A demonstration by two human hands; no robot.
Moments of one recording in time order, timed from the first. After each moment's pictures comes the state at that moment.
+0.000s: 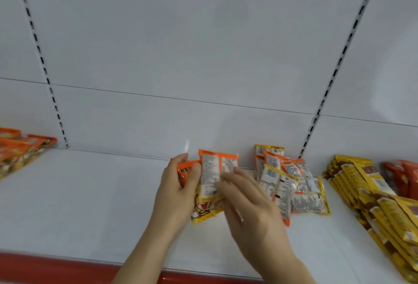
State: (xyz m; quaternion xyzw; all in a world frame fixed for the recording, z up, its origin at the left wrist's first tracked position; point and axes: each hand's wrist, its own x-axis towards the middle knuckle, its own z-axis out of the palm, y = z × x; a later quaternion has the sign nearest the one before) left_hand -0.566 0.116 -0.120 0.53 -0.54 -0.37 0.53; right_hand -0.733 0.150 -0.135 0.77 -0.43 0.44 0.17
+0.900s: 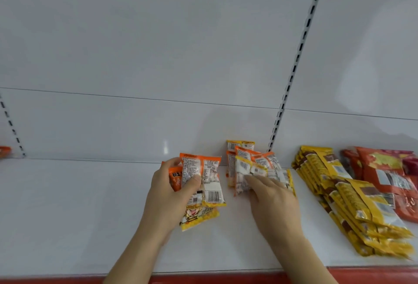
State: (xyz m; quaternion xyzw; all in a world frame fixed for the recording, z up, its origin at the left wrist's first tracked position) left_hand -0.604 0.108 -0.131 0.49 -0.55 -0.45 0.51; right_hand -0.823 0.150 -0.139 0.65 -0.67 0.30 0.19
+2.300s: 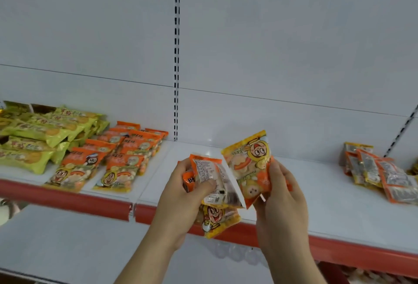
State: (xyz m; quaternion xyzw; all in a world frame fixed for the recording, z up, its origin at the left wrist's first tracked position) left_hand -0.288 0.195 -0.107 0.47 -0.46 -0.51 0.55; right_hand -0.439 0.216 -0.081 0.31 -0.46 0.71 -0.44
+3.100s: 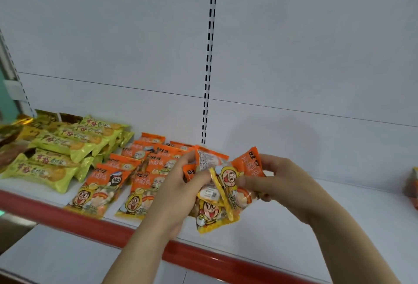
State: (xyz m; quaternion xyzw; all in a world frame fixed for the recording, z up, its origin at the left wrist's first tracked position) left_hand -0.220 0.124 -0.087 0.47 -0.47 -0.50 0.55; right_hand -0.425 0.106 -0.039 0.66 -0.51 0.33 -0.44
